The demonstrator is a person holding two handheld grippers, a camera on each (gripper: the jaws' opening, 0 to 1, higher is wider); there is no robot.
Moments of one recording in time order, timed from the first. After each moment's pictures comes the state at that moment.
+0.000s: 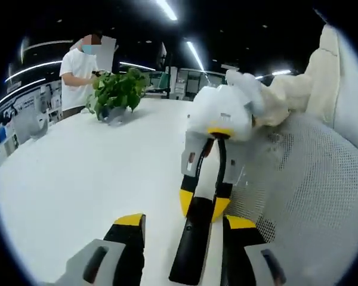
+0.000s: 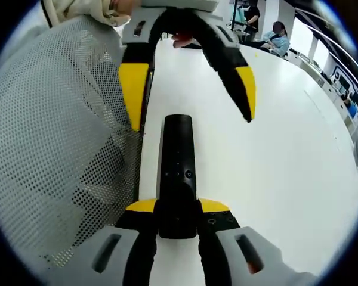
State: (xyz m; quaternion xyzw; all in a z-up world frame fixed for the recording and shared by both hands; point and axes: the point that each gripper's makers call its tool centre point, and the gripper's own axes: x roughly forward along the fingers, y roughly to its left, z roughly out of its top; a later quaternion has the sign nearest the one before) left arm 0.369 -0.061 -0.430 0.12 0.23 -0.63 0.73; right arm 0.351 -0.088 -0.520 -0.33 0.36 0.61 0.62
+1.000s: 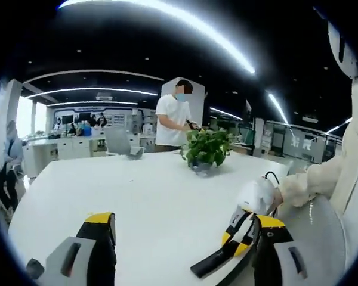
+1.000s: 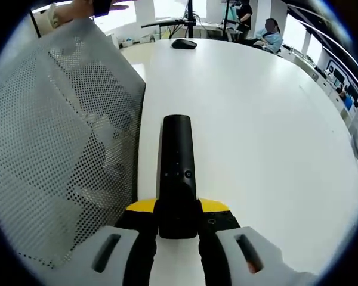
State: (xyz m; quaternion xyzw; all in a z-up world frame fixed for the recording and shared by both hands) left arm 0.373 0.055 -0.319 0.02 0.13 -0.32 0.94; right arm 0.354 -0.087 -0.520 -0.31 0.37 0.60 0.64
